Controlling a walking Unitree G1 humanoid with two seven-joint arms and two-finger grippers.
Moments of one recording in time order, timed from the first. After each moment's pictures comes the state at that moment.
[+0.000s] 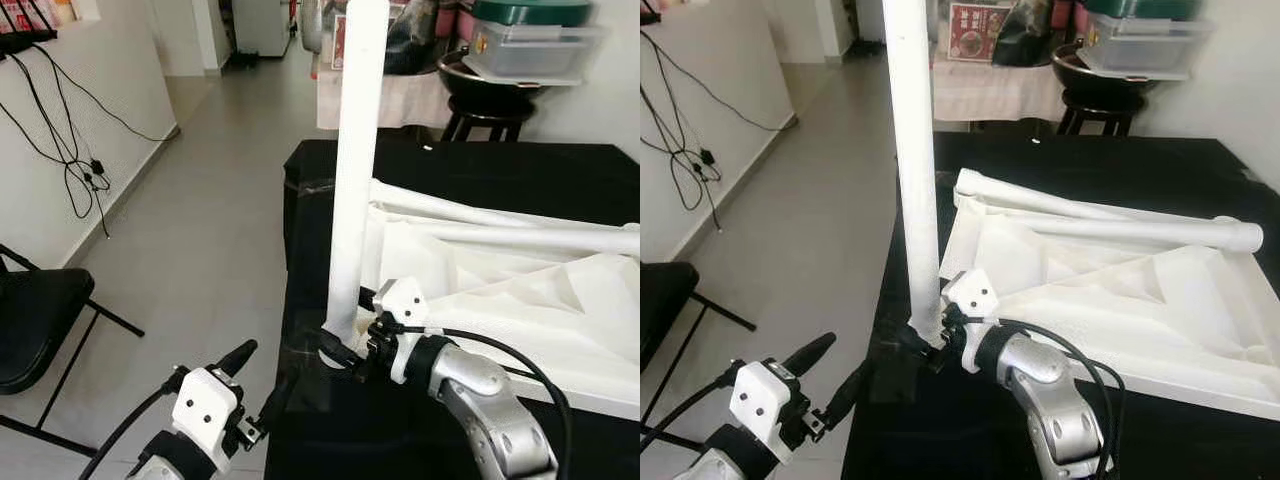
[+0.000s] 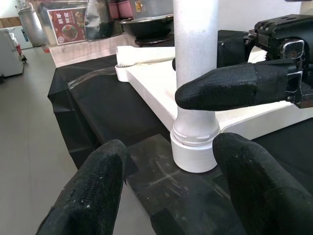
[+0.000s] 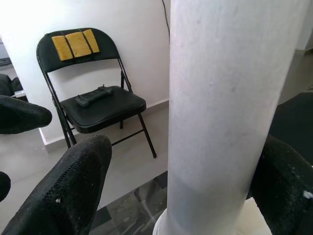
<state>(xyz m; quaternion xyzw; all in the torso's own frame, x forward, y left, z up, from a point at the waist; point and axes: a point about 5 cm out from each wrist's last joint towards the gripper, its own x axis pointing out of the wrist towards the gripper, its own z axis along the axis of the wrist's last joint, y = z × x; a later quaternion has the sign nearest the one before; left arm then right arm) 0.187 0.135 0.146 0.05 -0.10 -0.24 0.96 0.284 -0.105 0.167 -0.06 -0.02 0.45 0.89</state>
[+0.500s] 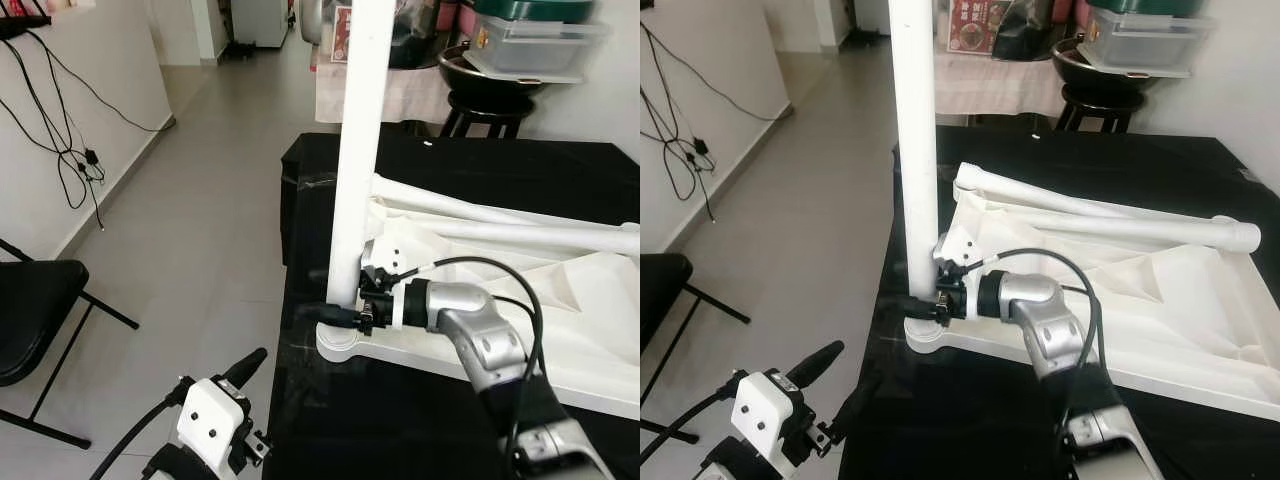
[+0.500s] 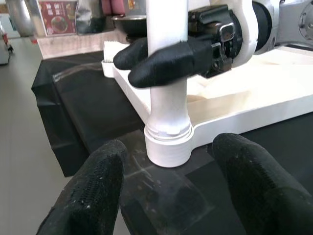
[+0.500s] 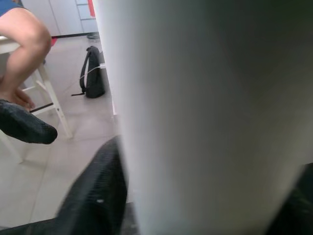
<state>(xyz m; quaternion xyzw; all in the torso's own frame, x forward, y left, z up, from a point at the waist) 0.172 0.123 0.149 0.03 -0.09 -0.26 0.96 0.334 -0.111 0.199 -0.10 0.01 0.60 0.79</state>
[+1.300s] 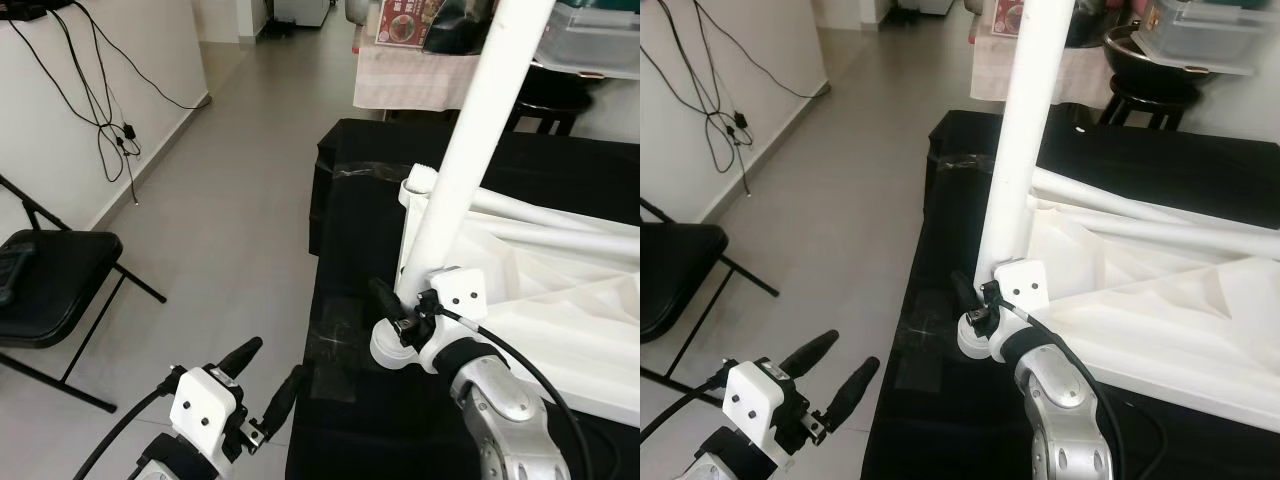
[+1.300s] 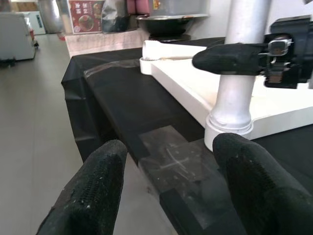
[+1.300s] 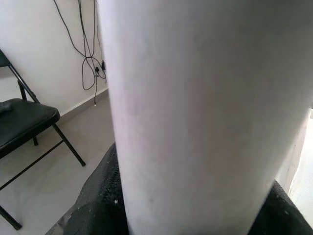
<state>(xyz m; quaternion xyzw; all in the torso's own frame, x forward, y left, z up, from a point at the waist) 0.175 0.125 0.155 0.02 -0.10 -0.27 0.96 0.259 -0.141 0.181 -0.05 -0.02 0.16 0.99</state>
